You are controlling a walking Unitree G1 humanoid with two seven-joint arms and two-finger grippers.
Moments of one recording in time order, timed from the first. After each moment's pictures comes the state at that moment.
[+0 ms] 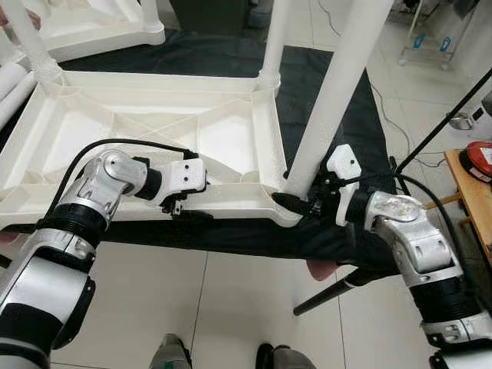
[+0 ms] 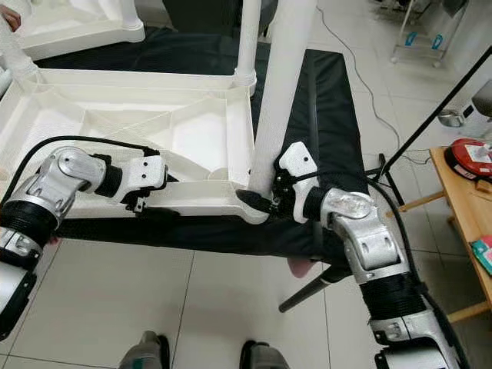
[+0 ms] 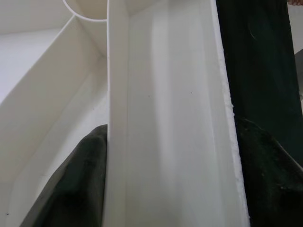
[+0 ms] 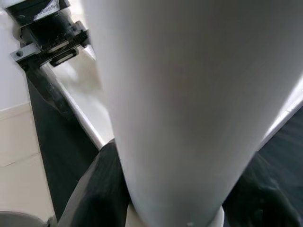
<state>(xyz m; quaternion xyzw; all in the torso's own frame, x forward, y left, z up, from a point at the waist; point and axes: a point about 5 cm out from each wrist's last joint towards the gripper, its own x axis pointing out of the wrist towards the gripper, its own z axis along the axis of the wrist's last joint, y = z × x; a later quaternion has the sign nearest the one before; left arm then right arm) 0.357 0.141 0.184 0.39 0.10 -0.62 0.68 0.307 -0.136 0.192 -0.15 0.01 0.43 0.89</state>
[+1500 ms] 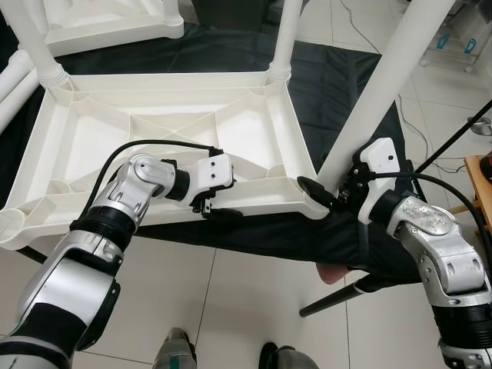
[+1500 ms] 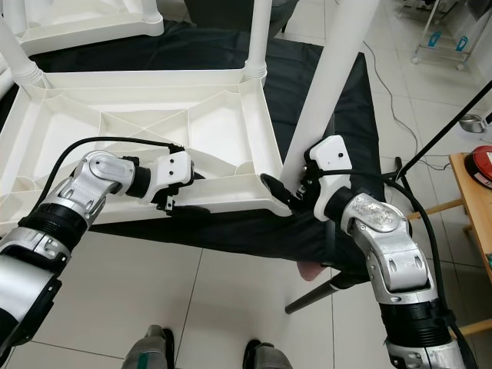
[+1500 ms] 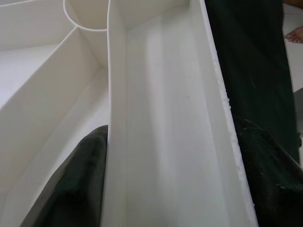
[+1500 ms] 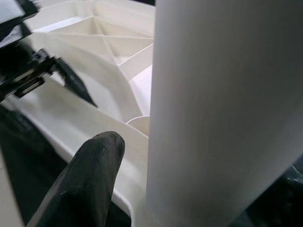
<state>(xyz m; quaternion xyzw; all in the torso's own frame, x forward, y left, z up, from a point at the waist) 0.351 0.103 0.181 0.35 0.06 -0.65 0.68 0.282 -0.168 0.221 -0.18 -0.03 0.39 0.90</state>
